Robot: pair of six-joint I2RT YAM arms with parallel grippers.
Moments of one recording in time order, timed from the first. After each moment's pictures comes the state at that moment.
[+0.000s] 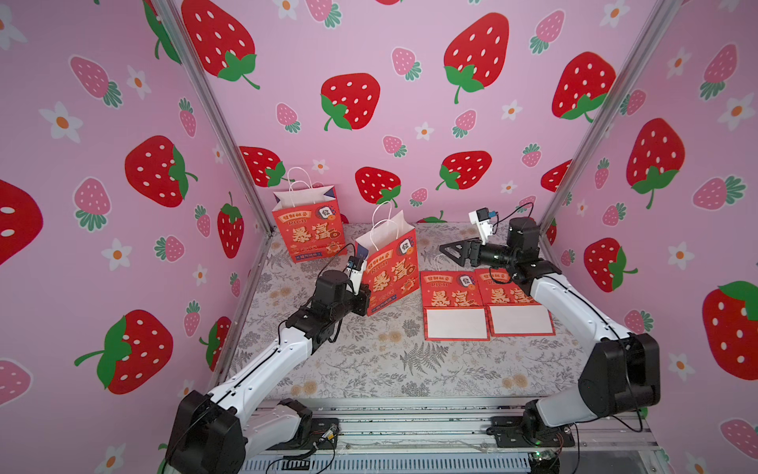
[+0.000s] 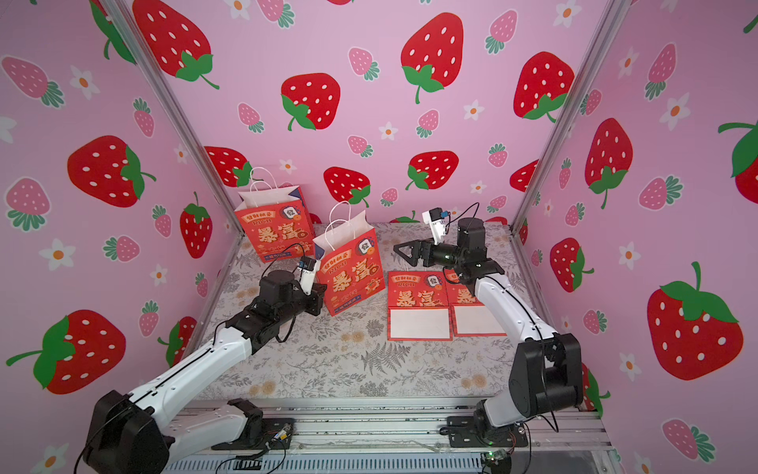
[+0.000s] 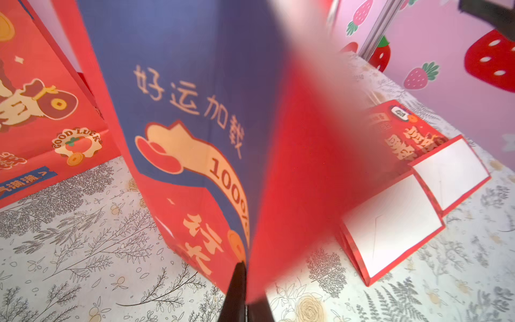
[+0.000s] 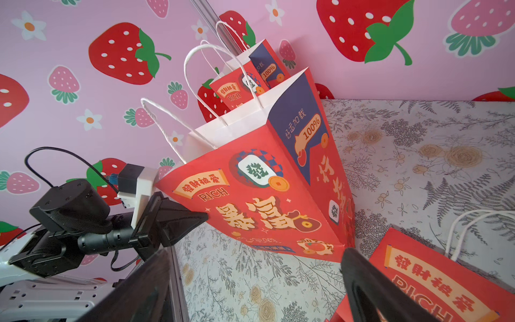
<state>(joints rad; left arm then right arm) -0.44 1.11 0.79 -0.17 0.08 -0.06 0.22 1.48 1.19 -0.04 -0.85 0.40</state>
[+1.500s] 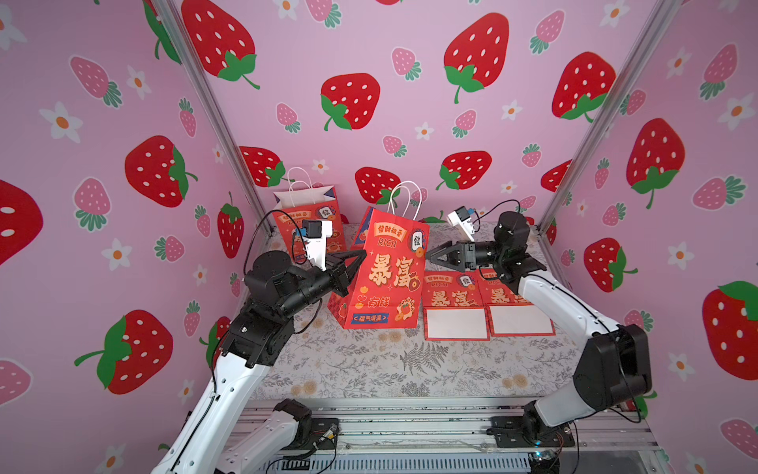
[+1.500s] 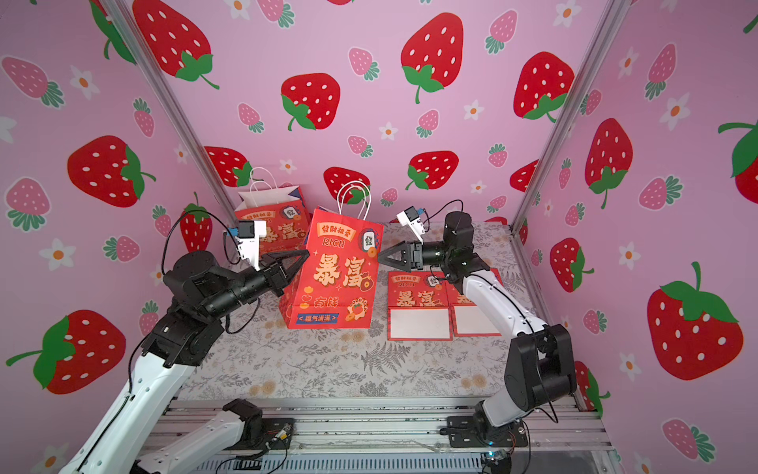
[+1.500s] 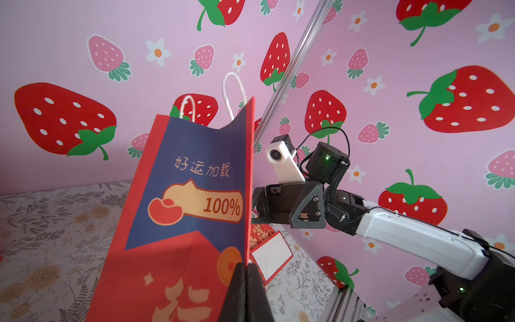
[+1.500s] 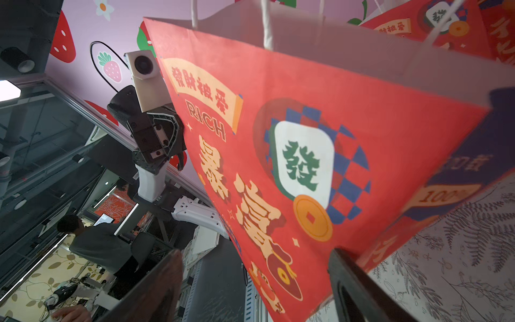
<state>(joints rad) -0.37 0.91 1.18 -0.32 0.45 -0.41 0.35 1.55 1.25 0.22 -1.30 0.72</state>
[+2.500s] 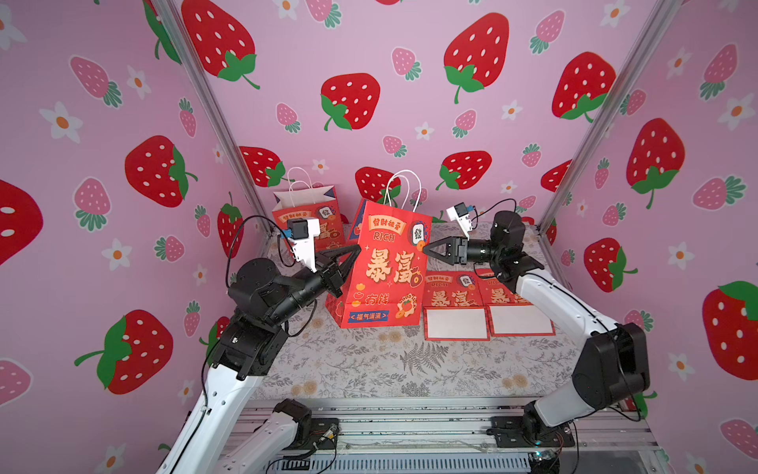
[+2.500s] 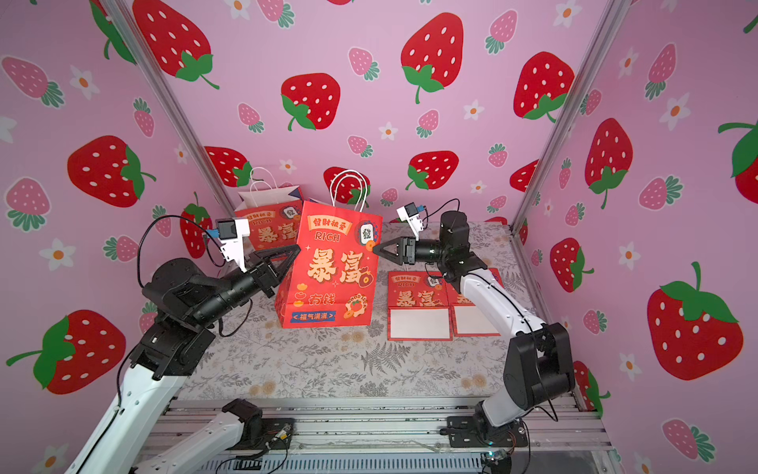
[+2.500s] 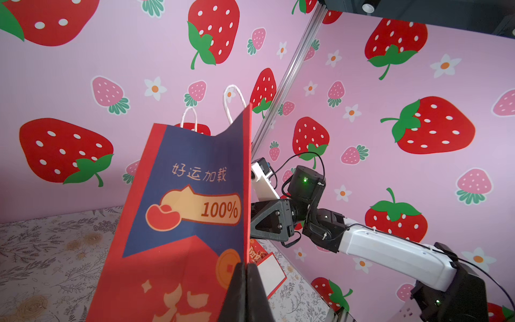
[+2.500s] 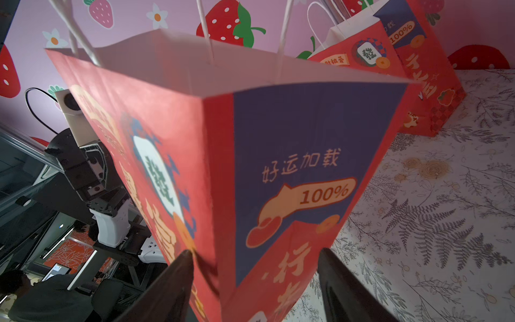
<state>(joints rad) -0.37 0.86 1.18 -0.25 0.43 -0.45 0.39 1.56 1.28 0.17 -1.11 0.69</state>
